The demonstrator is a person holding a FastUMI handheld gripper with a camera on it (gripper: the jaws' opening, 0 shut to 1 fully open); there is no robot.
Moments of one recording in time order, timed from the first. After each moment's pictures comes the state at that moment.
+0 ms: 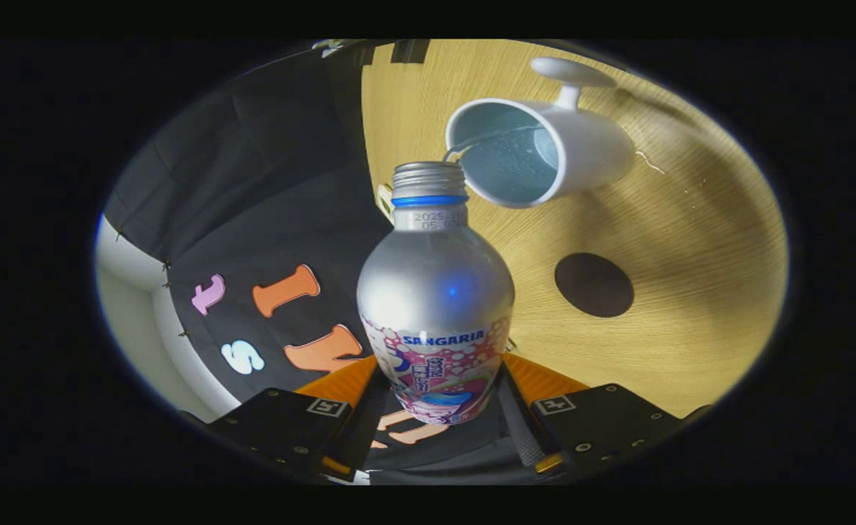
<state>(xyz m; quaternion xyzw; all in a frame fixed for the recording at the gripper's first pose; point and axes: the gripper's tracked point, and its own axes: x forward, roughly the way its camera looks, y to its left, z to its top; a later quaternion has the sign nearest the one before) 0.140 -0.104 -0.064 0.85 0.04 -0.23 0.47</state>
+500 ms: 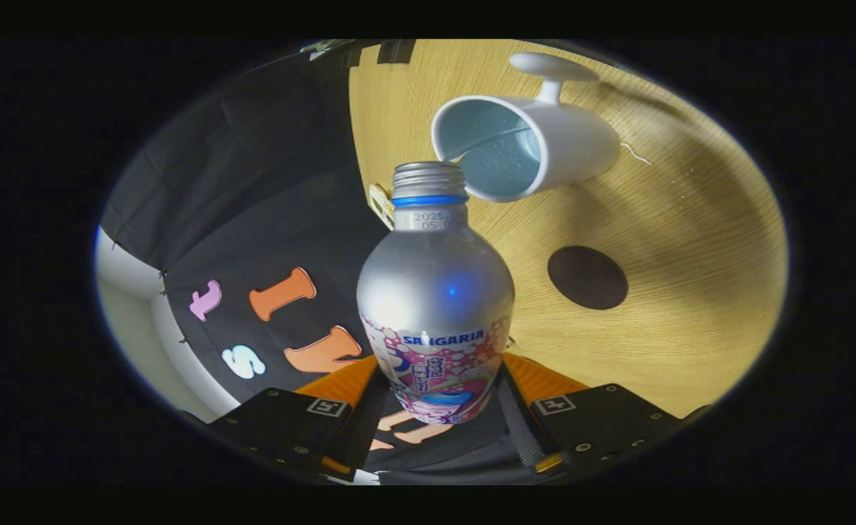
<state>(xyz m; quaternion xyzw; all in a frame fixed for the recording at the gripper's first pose) 0.137 -0.101 -0.062 0.86 0.04 -0.23 0.45</state>
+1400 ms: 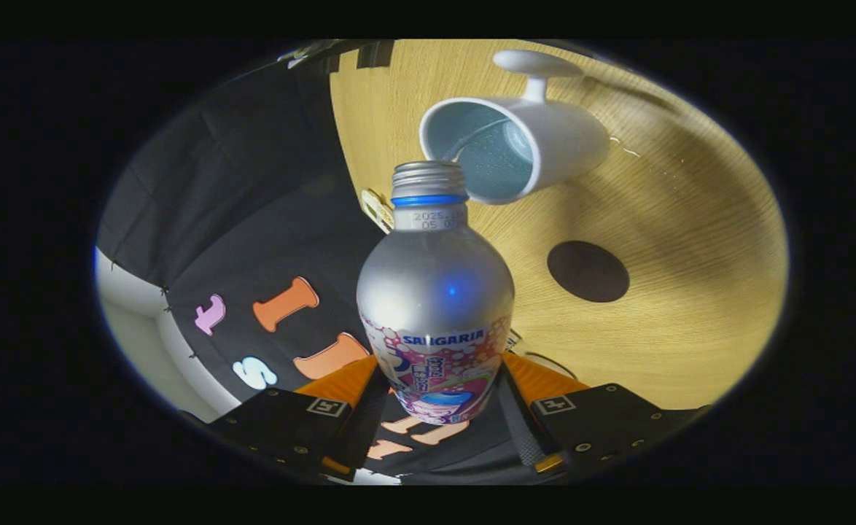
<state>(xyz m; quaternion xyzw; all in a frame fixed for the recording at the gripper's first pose) 0.137 -0.105 -0.060 0.87 0.03 -0.24 0.42</state>
